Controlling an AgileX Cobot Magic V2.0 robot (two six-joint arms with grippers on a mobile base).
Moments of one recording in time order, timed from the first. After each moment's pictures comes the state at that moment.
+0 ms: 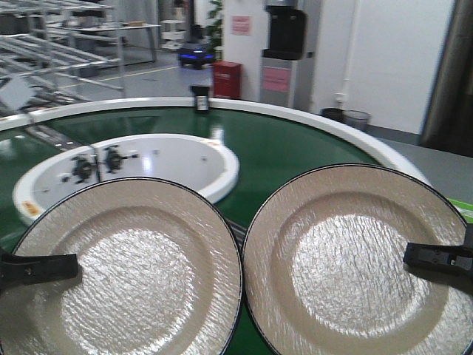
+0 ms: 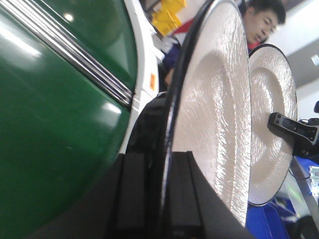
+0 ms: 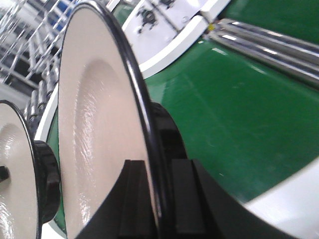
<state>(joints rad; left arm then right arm) 0.26 1.22 -0.88 -1.42 1.18 0.81 -0.24 1.07 -0.90 1.19 0.97 -0.58</state>
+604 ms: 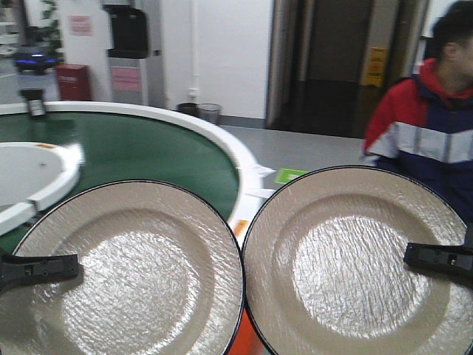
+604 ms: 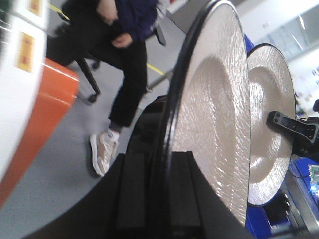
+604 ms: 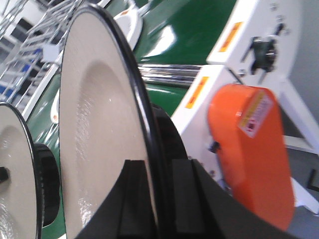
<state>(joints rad) 0.26 1.22 -0.88 -1.42 1.18 0.81 -0.24 1.07 -0.90 1.19 0.97 -0.58</state>
